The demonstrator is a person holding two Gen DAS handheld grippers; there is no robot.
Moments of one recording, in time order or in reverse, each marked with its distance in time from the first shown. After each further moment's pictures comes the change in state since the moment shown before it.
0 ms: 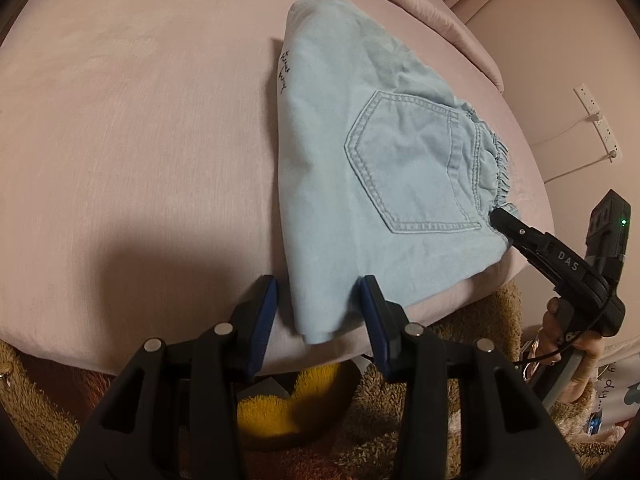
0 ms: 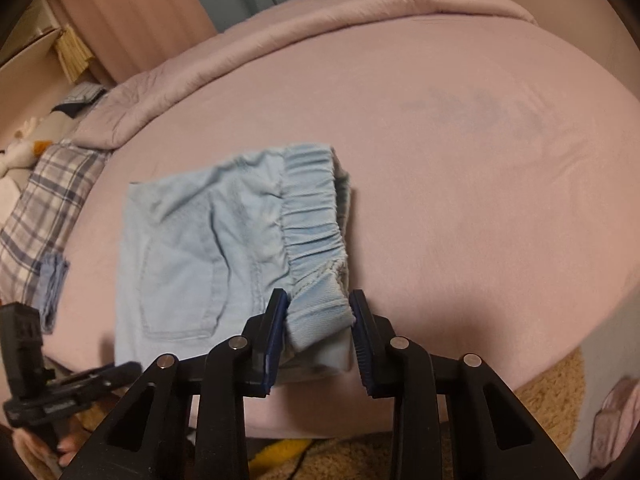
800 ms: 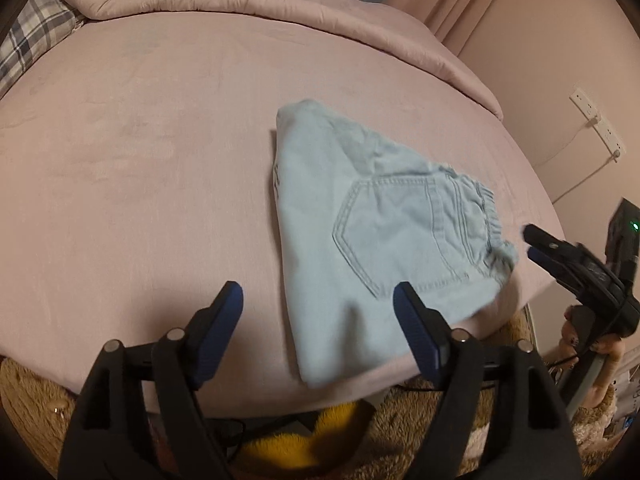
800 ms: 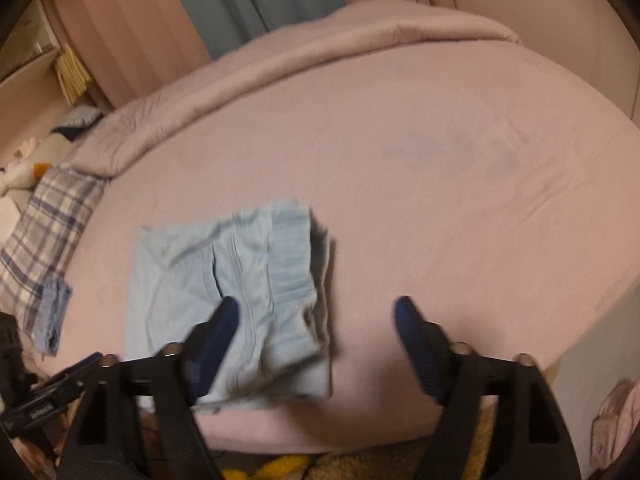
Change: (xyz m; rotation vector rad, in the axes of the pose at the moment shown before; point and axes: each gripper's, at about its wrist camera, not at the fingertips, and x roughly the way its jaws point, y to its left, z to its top) left arm -0.032 -0.027 0.023 0.071 -0.198 0.090; right arm -0.037 -0.010 0.017 0.017 -0.112 -0.014
